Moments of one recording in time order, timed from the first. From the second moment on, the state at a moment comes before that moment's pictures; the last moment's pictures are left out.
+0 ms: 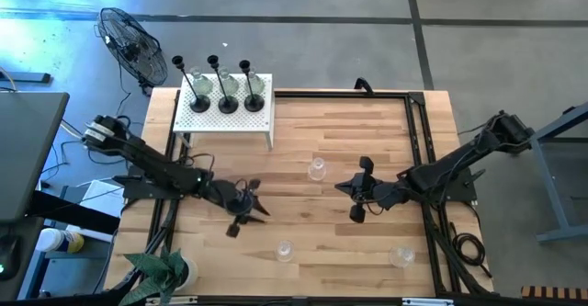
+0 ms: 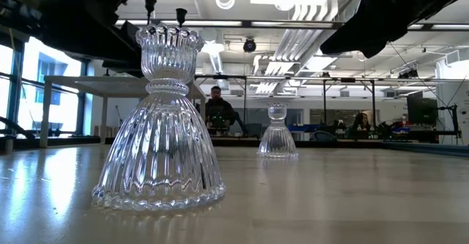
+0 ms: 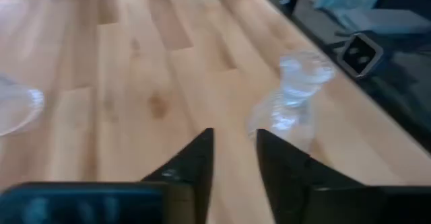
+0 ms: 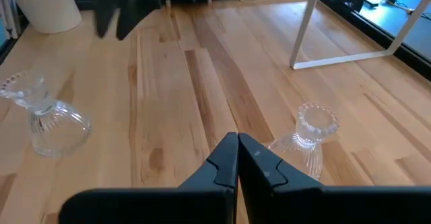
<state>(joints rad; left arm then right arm) -0.38 1.35 0.48 0.46 -0.01 -0.05 0.44 1.20 0.57 0.09 0.60 0.35</state>
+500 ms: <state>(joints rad) -0.54 1.63 0.61 0.63 -0.20 -0.22 0.44 1.20 0.57 0.17 0.54 0.30</state>
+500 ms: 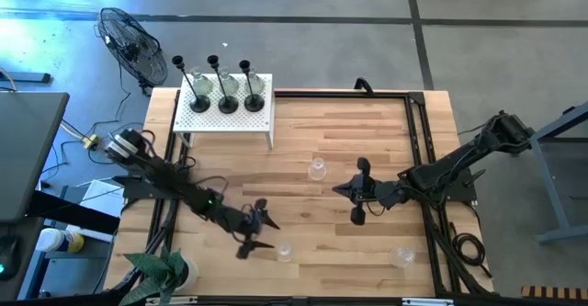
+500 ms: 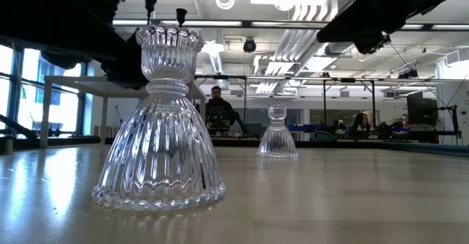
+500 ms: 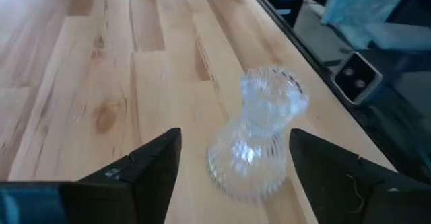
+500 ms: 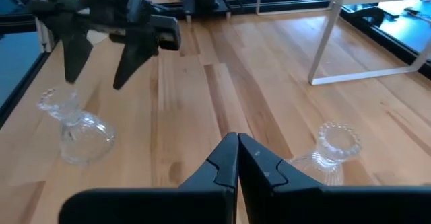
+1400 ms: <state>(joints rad) -0.60 1.88 0.86 0.64 -0.28 -0.30 0.44 1.20 0.57 0.23 0.45 0.26</state>
